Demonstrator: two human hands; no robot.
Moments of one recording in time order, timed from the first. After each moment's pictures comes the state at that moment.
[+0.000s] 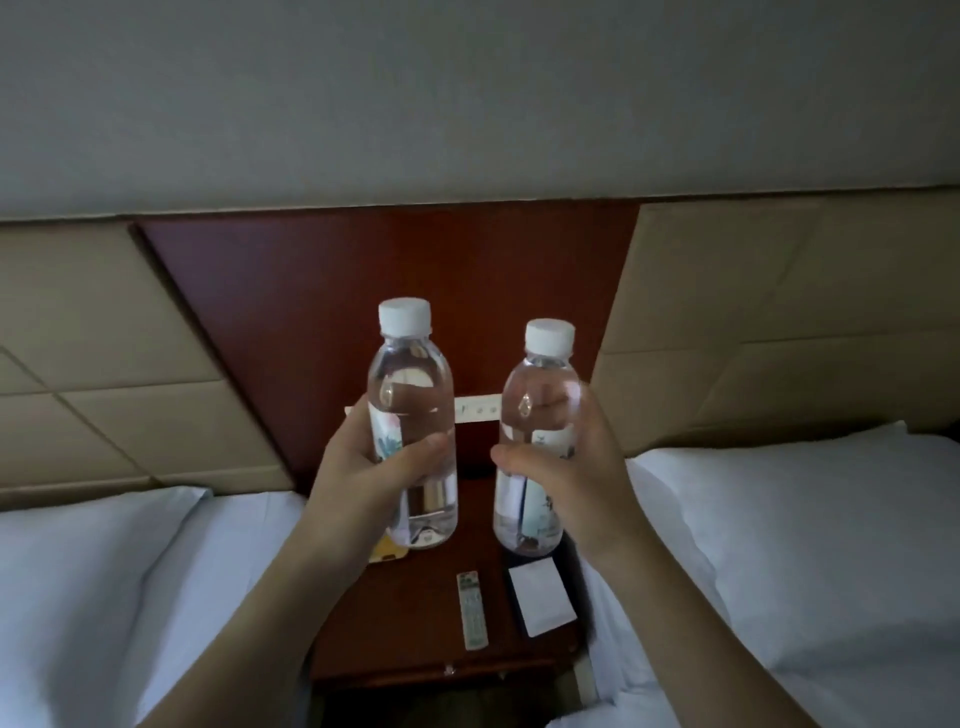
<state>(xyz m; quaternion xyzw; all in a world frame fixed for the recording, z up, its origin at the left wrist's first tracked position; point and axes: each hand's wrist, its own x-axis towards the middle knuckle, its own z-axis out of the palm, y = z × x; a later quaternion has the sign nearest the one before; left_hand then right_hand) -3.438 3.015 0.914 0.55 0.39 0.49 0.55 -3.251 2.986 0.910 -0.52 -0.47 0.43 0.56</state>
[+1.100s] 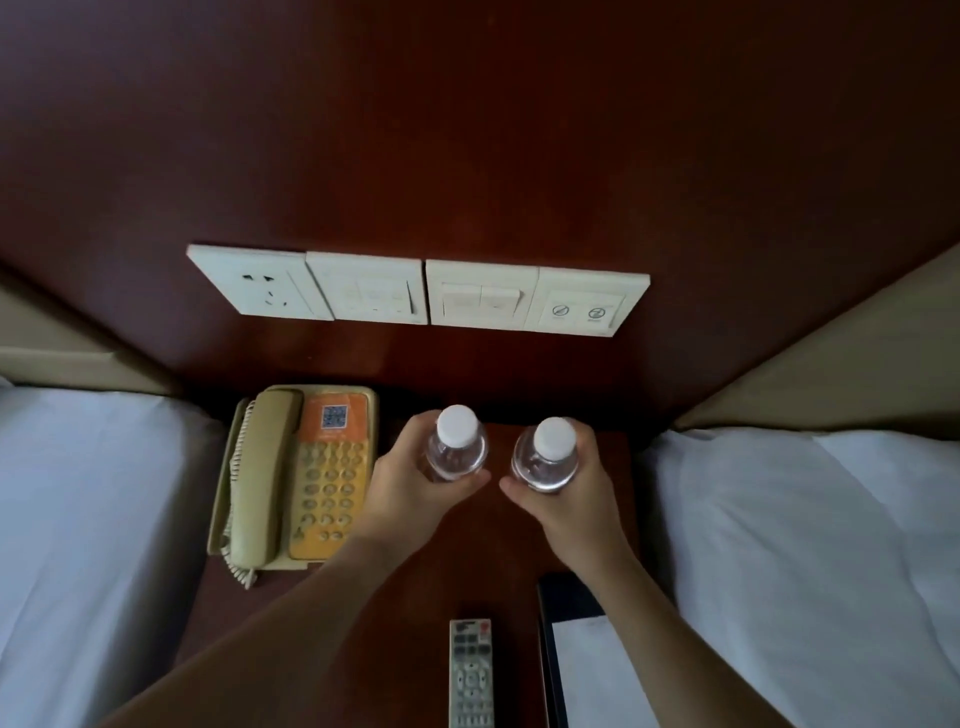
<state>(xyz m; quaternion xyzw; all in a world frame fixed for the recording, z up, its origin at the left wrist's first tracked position) -3.400 3.277 0.381 0.55 0.60 0.33 0.48 -3.213 3.249 0.389 -0.67 -0.49 0.41 0.38</state>
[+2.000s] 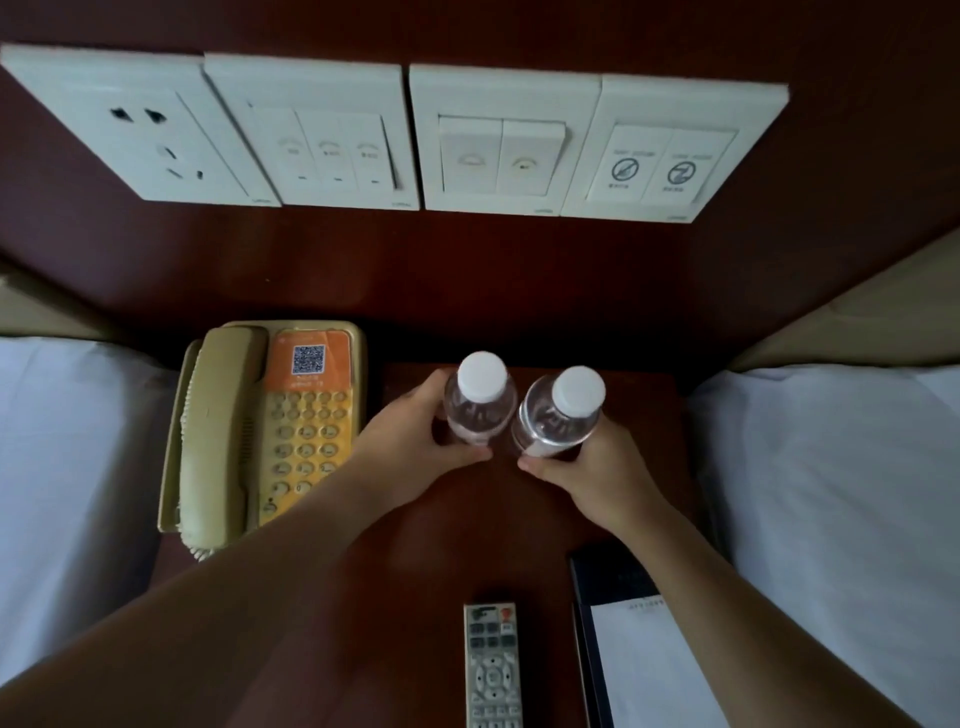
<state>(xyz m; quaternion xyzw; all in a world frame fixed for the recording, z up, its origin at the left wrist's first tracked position) -3.414 3.307 0.307 0.69 0.56 0.15 0.43 -3.193 3.261 0.286 -0.67 -0.56 0.43 0.23</state>
